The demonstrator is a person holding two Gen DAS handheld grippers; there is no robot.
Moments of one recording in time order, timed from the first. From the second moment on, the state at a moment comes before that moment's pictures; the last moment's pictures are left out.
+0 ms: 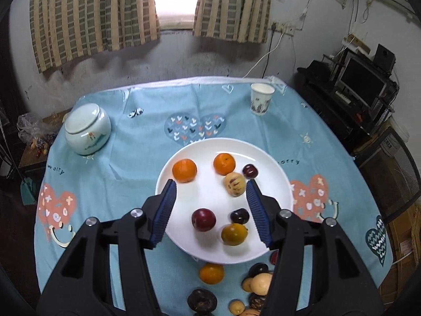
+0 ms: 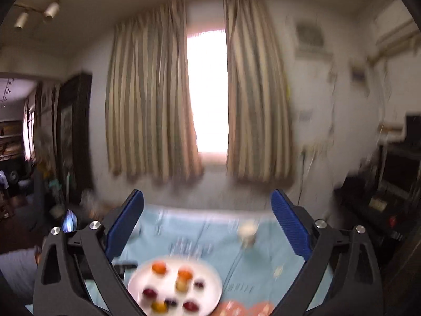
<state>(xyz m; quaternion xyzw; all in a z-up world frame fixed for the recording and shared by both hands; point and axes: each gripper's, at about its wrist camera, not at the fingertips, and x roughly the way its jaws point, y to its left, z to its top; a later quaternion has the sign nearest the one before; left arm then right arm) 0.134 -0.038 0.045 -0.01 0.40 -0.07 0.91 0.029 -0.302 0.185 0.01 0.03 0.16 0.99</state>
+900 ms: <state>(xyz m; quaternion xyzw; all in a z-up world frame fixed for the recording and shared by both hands) -0.001 0.013 -0.023 0.00 0.48 -0.03 0.88 0.001 -0.207 -0.079 -0.02 0.54 0.25 0.80</state>
